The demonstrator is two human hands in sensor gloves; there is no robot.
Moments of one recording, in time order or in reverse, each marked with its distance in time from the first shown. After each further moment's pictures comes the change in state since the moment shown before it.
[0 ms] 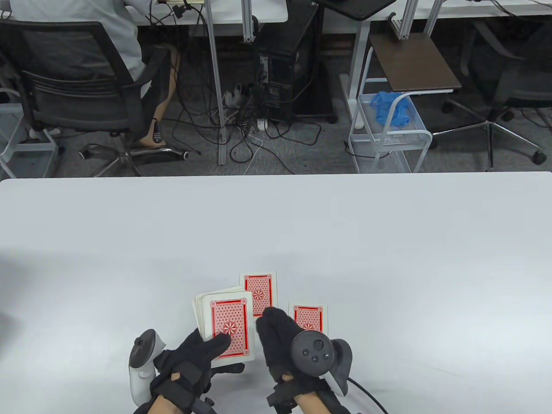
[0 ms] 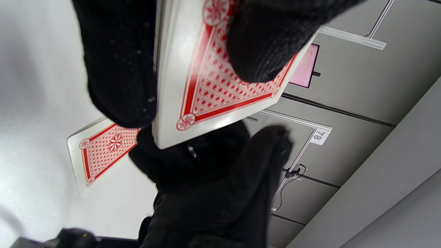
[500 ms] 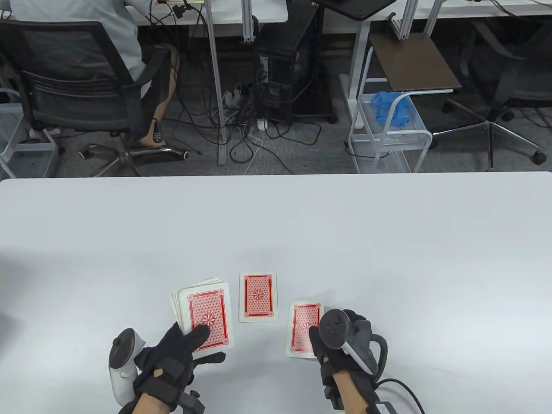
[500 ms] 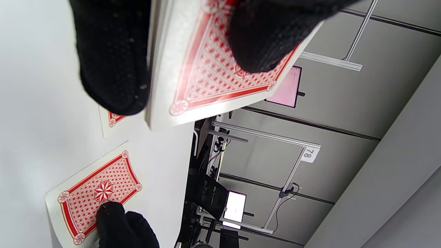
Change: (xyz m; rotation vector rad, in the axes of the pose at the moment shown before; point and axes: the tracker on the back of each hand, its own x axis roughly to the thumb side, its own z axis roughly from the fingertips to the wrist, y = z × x) left_hand 0.012 0.035 0.009 0.112 -0.053 -0.014; right_hand -0.116 -0.015 -0.016 0.248 0.336 0.679
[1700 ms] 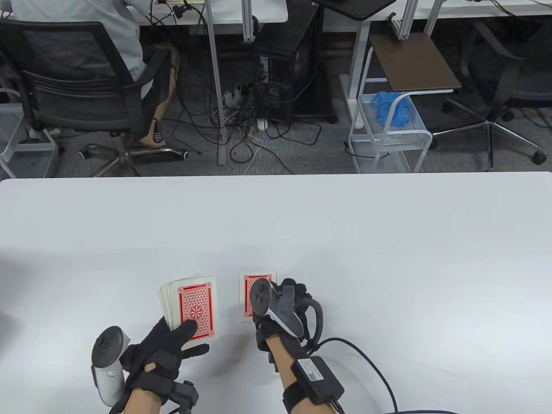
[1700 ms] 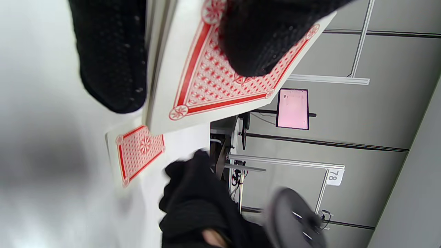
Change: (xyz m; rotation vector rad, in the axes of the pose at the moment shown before) left_hand 0.011 0.018 0.002 0.149 0.045 -0.104; right_hand 0.127 -0.037 -0.025 -0.107 -0.197 -0.287
